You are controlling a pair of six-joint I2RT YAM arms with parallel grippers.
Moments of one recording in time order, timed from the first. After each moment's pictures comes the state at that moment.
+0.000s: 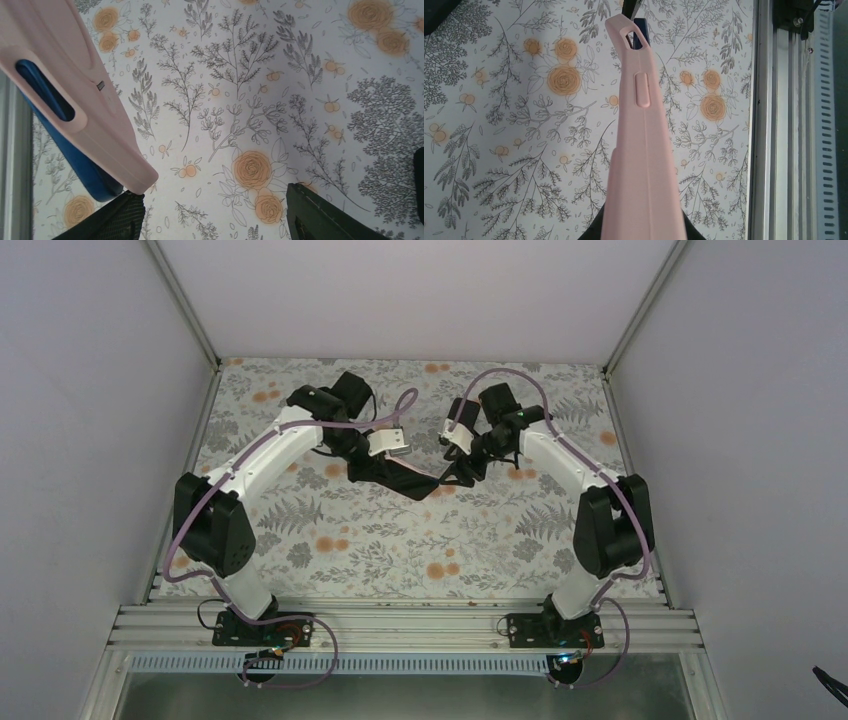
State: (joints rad) left arm -0.51 1.70 1.55 -1.18 0.60 0.78; right arm 0.39 1.69 1.32 -0.82 -0.64 -0.78
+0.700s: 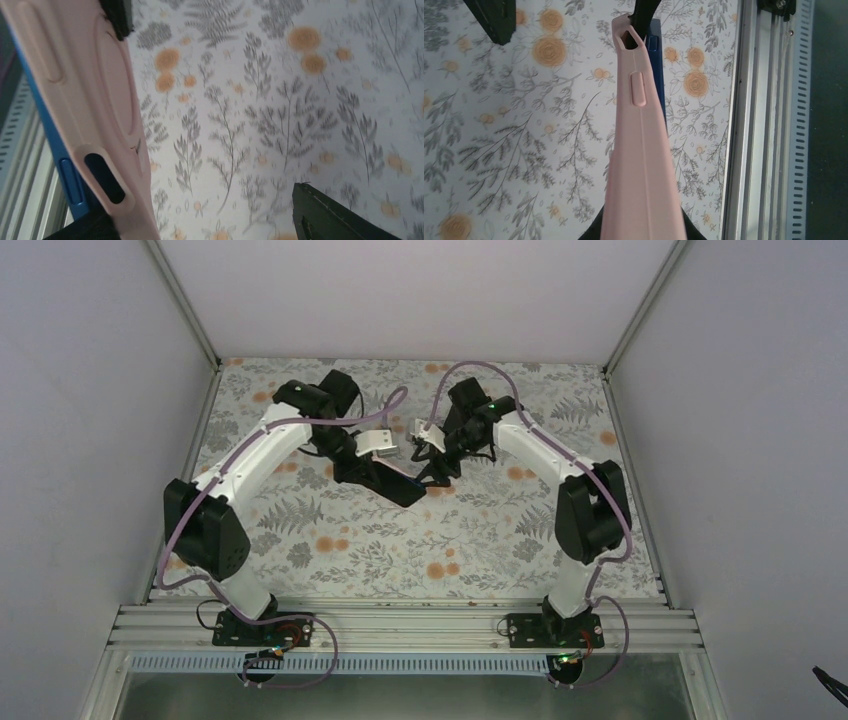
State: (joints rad) left arm -0.48 1.68 1.58 -1.31 0.59 0.81; right arm 0.51 1.80 1.47 -0.90 -0.76 -0.84
